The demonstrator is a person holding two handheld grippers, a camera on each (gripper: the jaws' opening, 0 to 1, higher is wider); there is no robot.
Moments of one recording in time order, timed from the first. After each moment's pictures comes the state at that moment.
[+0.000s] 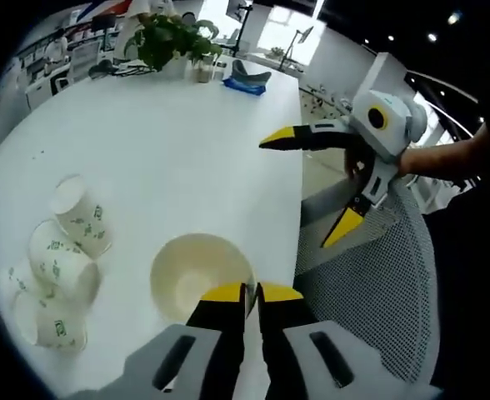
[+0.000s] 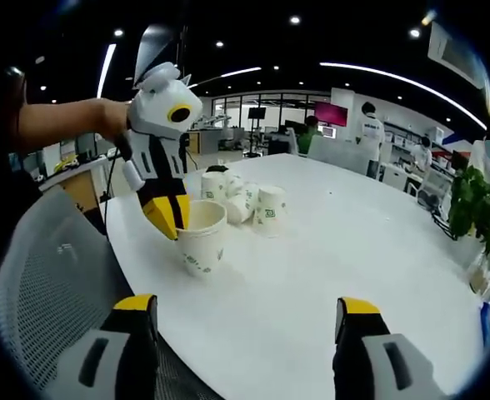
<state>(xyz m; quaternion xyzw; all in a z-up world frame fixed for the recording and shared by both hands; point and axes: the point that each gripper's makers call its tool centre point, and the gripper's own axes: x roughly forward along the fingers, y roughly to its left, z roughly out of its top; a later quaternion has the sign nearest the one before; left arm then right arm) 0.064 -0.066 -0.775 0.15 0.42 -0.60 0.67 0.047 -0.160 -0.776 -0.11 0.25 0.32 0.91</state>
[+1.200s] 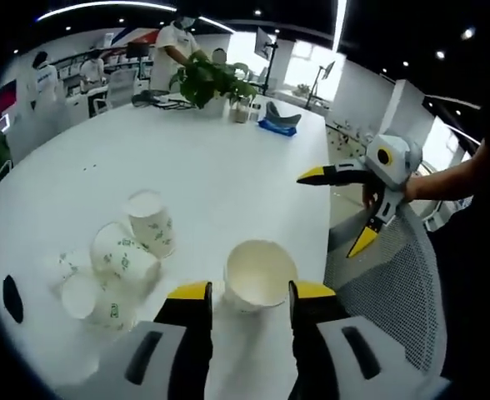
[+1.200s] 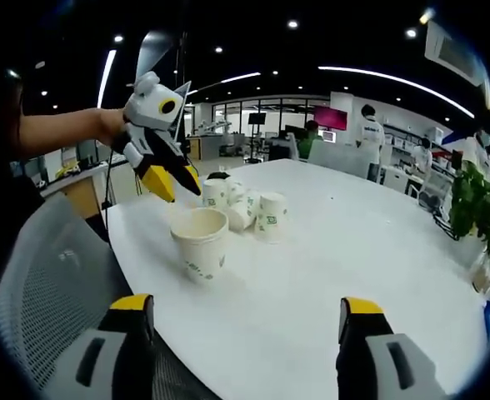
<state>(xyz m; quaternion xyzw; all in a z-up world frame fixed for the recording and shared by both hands) 0.115 -0.011 -0.732 0.10 0.34 -0.54 0.77 0.047 -0.153 -0.768 -0.10 0.23 0.33 0.91</state>
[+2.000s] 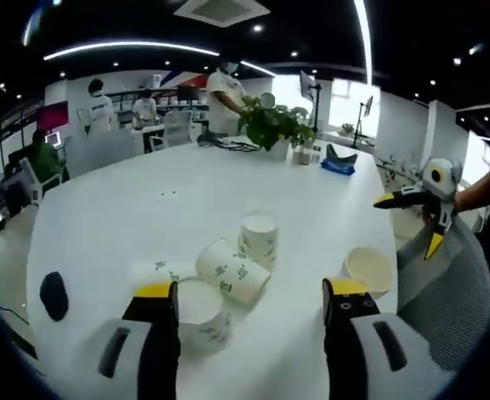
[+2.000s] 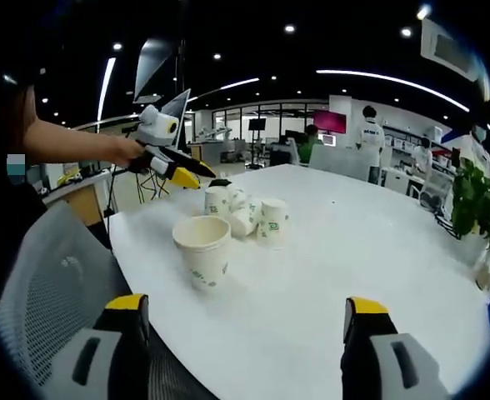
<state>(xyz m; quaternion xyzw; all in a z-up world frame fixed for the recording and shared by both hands) 0.203 0.054 -0.738 0.07 0.23 -0.44 0.86 0.048 -0.152 -0.766 -0.08 0.22 0.33 0.91</state>
